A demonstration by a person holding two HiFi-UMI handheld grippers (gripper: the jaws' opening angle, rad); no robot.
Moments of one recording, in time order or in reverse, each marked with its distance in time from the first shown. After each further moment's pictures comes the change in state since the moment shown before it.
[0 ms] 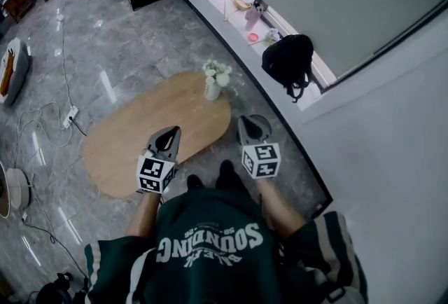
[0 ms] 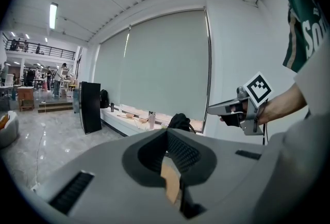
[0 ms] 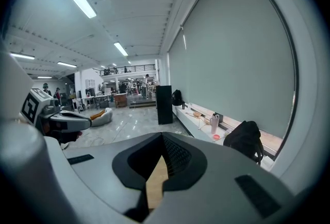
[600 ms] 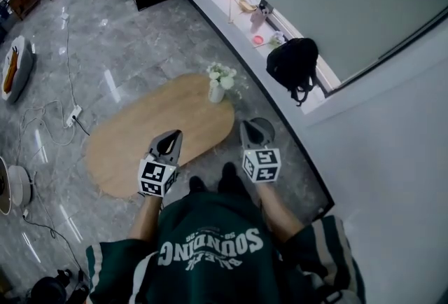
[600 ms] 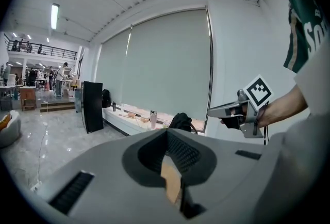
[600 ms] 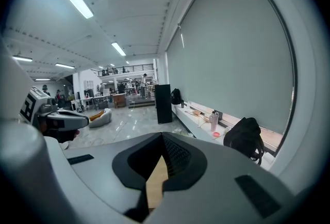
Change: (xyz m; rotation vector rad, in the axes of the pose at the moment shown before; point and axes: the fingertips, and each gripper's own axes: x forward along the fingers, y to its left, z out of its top) left arm -0.004 0.005 -0.005 -0.004 0.003 0.020; right arm 0.006 0.002 -0.009 0.025 -0.001 -0.009
